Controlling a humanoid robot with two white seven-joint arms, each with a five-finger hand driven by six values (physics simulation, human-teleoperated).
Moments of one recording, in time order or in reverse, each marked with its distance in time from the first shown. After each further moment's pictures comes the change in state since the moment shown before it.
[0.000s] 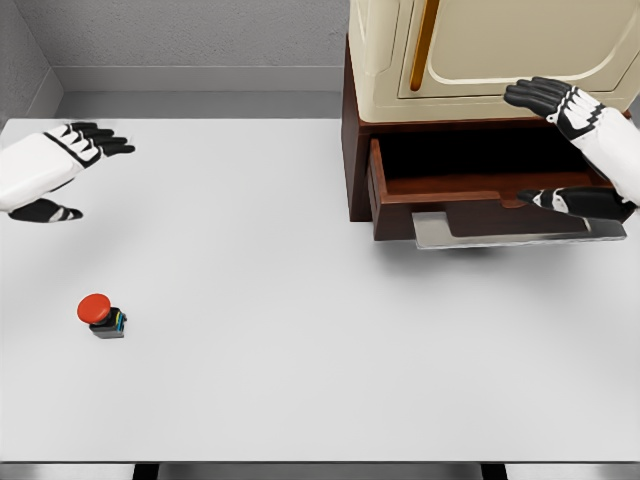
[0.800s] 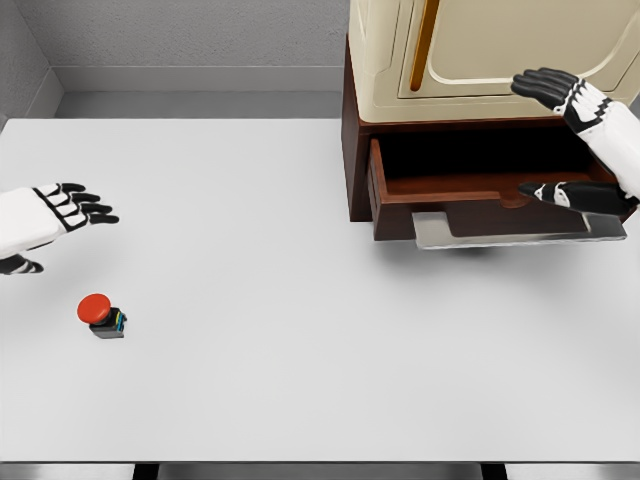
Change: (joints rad) left arm 0.095 0.254 -0.112 -0.135 -0.008 0.000 -0.002; right arm 0.005 0.030 -0.029 0.002 0.000 0.000 0.000
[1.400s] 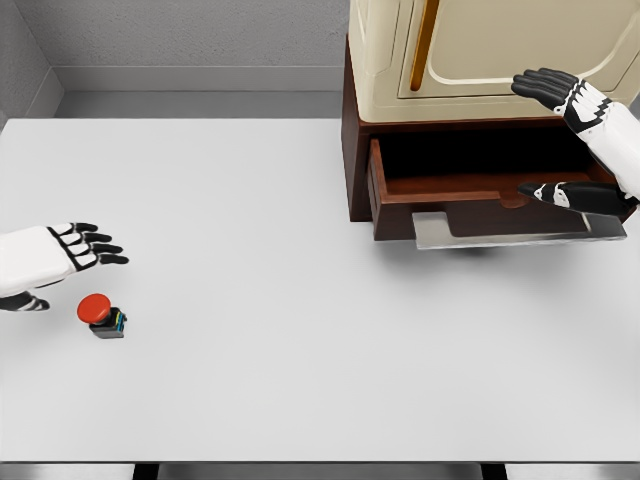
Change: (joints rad) left arm 0.100 0.037 0.000 -0.068 0.013 0.000 0.001; right arm 0.002 0.004 -0.002 0.000 0.001 0.000 0.000
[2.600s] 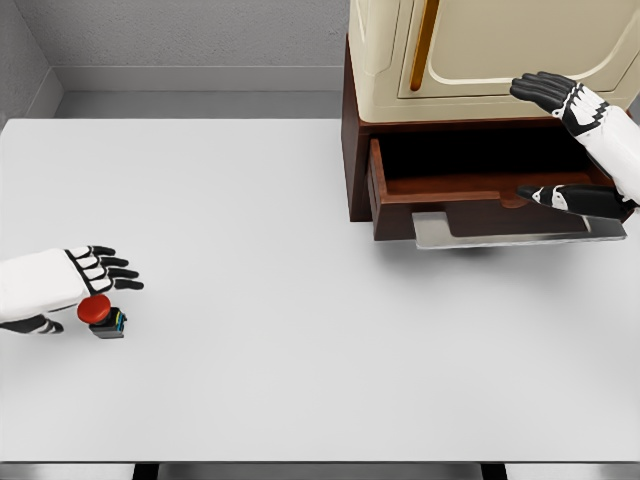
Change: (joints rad) left arm 0.064 0.017 -0.002 -0.062 0.020 0.000 0.000; right arm 0.008 0.005 0.001 0.000 -0.002 0.000 0.000
